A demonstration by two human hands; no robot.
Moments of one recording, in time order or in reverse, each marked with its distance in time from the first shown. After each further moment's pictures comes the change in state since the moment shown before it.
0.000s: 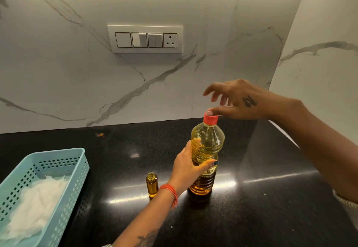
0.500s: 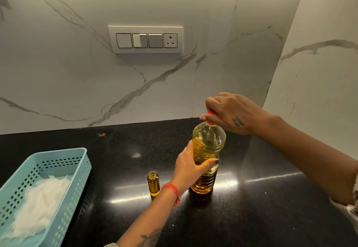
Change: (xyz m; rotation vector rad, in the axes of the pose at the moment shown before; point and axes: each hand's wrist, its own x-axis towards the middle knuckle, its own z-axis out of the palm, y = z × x) left_hand -0.002 0.000 0.003 0.004 0.012 -0.015; right_hand -0.005 -0.004 0.038 -0.293 0.169 -0.117
